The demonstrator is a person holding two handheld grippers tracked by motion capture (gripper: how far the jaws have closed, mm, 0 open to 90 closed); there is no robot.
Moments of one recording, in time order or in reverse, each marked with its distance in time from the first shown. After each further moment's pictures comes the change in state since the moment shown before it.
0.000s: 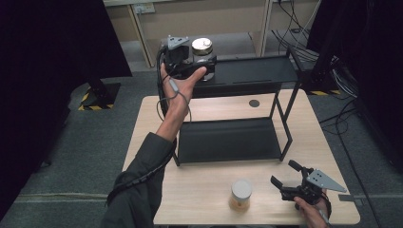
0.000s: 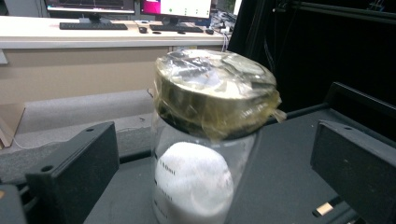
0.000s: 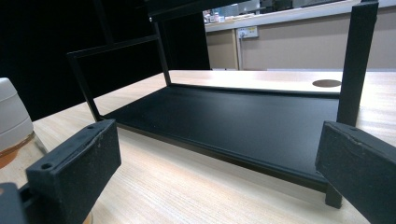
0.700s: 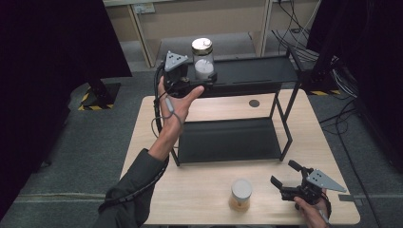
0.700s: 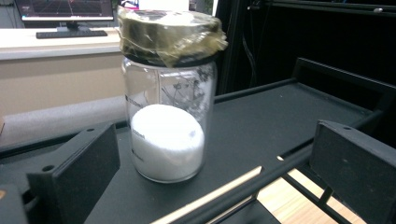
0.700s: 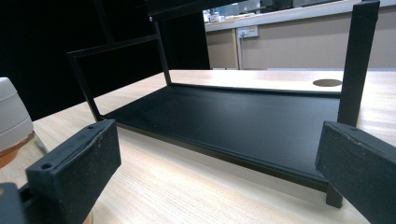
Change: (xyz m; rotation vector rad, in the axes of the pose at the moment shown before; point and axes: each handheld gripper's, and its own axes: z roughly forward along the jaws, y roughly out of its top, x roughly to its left) left arm 0.005 -0.034 -0.026 -0.024 -0.092 0.050; right arm 0.000 0.000 0.000 0.002 0.001 0.000
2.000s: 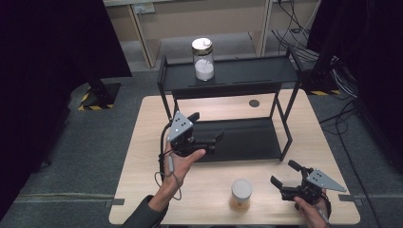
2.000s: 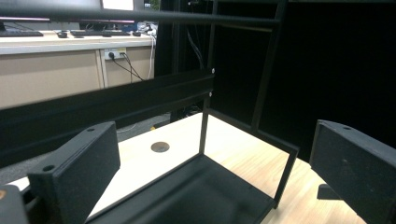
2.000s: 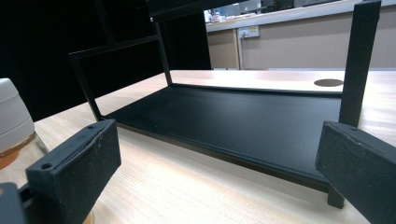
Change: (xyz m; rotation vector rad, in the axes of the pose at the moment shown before) left arm -0.002 -0.138 -0.040 -0.054 -0.197 0.045; right arm -0.001 0.000 0.000 -0.002 0.005 0.000
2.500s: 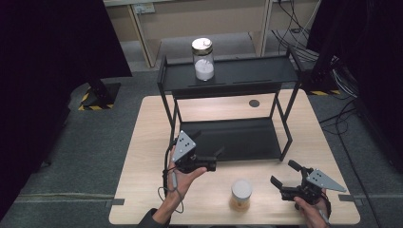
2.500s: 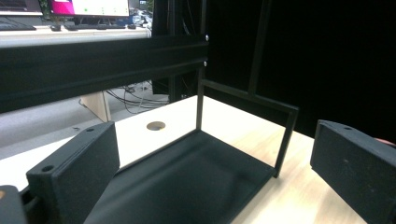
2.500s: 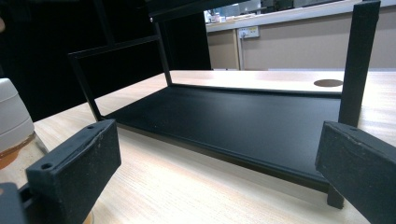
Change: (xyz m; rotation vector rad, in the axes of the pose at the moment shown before) left arm -0.003 -0.058 -0.002 0.011 -0.027 0.019; right arm 0.000 0.000 0.000 -0.002 -0.001 0.000
